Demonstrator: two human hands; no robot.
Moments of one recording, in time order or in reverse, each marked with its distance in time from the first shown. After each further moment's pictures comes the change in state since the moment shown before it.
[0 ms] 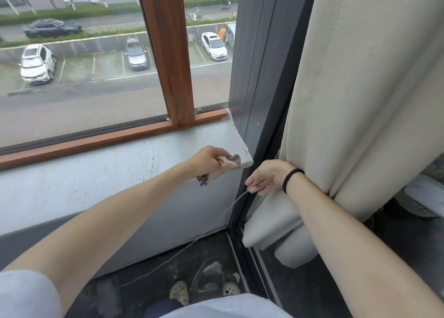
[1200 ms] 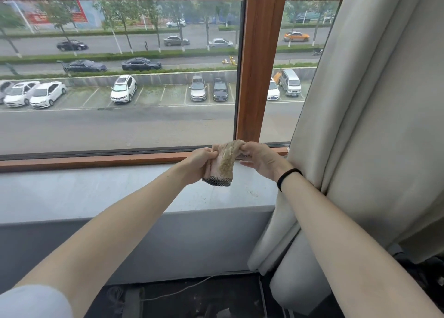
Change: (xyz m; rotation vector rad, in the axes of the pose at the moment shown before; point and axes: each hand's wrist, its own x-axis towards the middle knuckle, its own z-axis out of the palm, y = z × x) left_hand -0.089 -0.047 -0.139 -0.775 0.363 -0.305; right_hand -0.018 -0.158 0.097 0.340 -0.245 -0.774
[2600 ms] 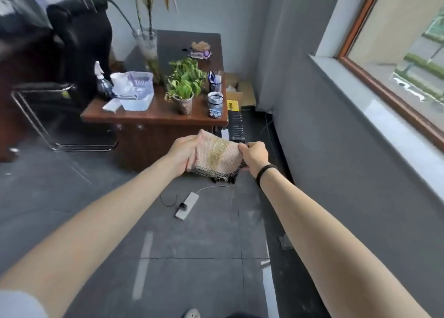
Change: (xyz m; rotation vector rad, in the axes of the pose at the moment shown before) left_hand -0.749 -0.336 -0.018 -0.615 1.744 0.096; right_hand -0.458 0.235 0.547 -0.760 -1.017 -0.151
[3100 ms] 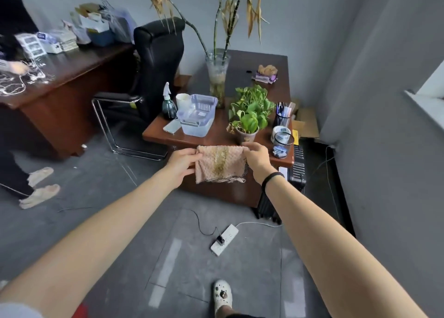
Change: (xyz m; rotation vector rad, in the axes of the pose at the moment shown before) left_hand 0.144 0.015 -0.206 -0.139 0.277 -0.051; right_hand 0.125 -0.121 0.227 0.118 -0.253 -0.213
